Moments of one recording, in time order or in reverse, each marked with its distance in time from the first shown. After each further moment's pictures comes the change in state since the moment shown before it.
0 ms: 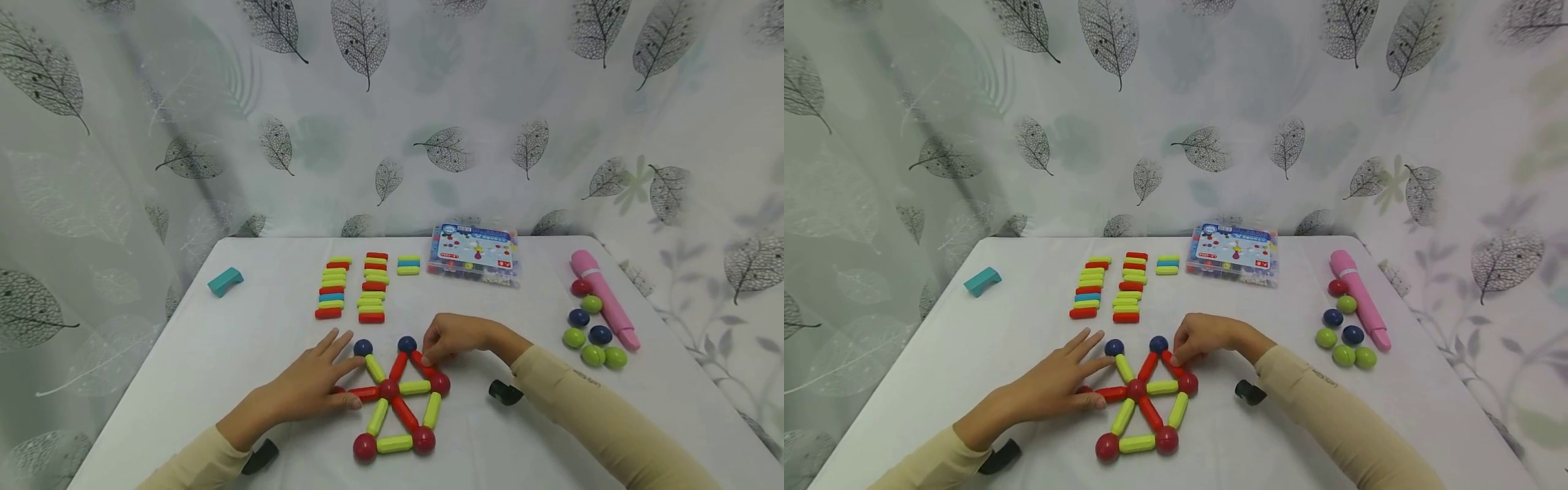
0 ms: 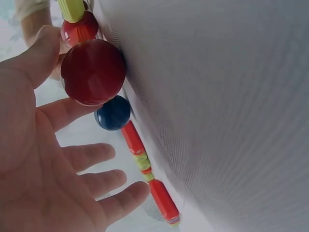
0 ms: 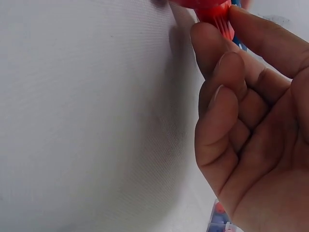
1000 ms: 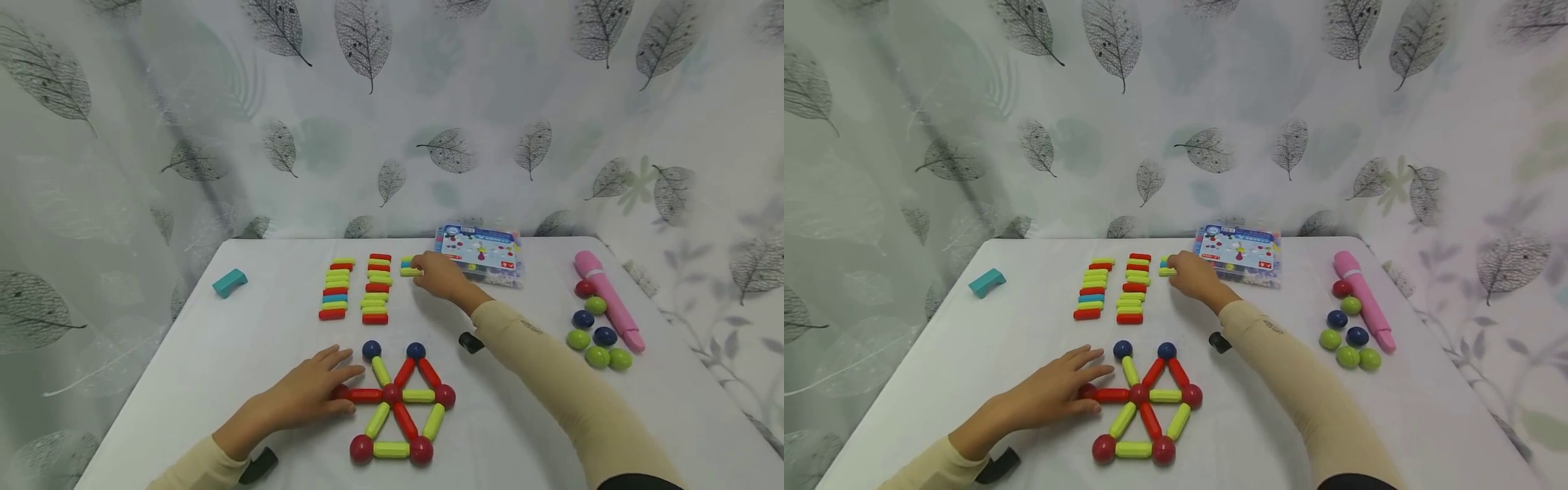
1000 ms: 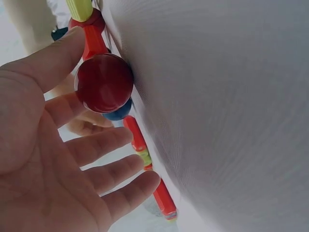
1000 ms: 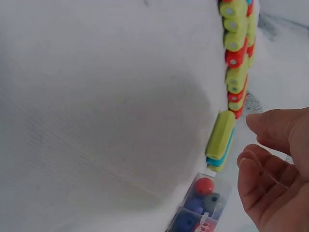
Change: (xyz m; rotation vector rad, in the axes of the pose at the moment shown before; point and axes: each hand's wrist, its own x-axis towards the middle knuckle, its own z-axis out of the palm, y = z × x) left_hand -0.009 -0.005 0.001 -0.054 -0.050 -0.010; right_hand 0.073 -0.014 -0.067 -0.358 0.601 0.172
